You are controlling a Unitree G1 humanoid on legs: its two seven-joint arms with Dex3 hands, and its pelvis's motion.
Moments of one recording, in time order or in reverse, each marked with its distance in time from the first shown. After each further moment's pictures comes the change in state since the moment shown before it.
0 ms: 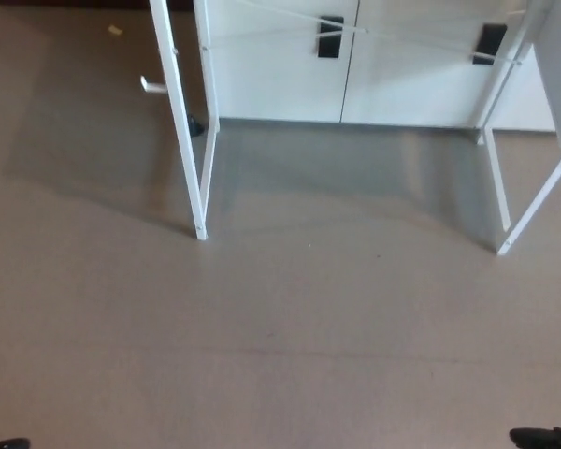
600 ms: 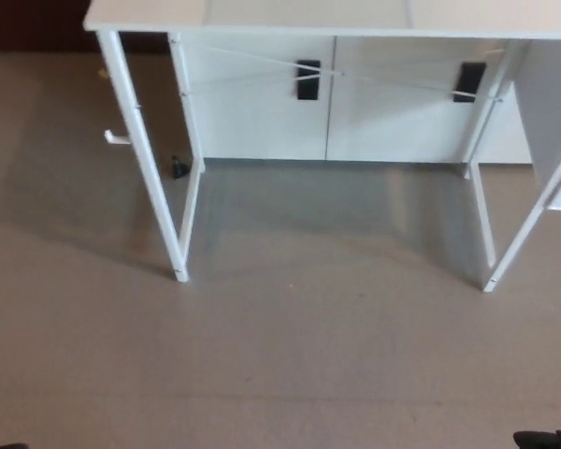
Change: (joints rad) left_arm 0.022 -0.012 -0.010 -0.007 0.003 -0.021 0.021; right_arm 0.009 -0.017 0.011 0.004 -0.026 -0.015 -0.015
